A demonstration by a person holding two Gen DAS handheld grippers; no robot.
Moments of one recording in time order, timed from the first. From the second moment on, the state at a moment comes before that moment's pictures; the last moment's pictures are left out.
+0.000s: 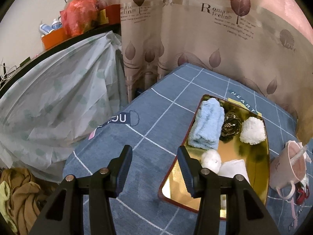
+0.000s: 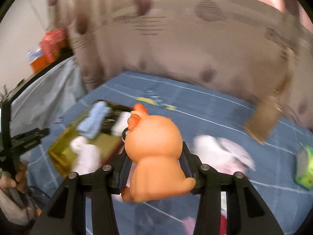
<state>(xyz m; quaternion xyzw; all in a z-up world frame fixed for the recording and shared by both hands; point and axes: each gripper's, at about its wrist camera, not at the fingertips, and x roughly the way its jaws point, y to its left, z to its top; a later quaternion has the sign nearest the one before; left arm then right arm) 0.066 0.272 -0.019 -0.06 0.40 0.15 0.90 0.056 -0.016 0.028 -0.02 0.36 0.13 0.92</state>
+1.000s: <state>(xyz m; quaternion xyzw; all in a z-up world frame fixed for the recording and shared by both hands) 0.070 0.288 -0.024 -0.09 0.41 0.15 0.90 0.156 0.131 -0.045 -0.06 0.44 0.18 0.88</state>
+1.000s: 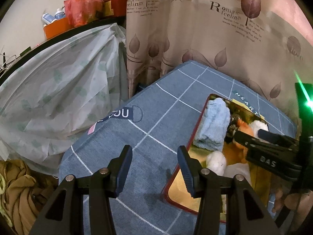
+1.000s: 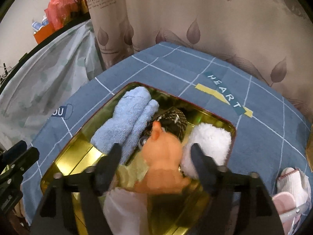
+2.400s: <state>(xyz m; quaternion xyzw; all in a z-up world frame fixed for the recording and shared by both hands) 0.060 0.221 -0.014 0.01 0.39 0.09 0.92 0.051 -0.117 -0.088 -0.01 0.45 -0.01 0.89</state>
